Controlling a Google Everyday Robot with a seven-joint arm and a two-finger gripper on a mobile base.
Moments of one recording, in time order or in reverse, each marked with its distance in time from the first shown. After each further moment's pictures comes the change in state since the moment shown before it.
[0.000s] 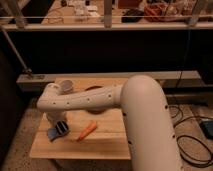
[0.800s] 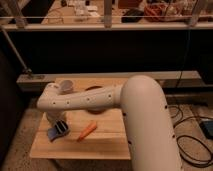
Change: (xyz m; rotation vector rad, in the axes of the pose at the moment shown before) arm 0.003 -0.002 0.000 0.010 0.006 -0.020
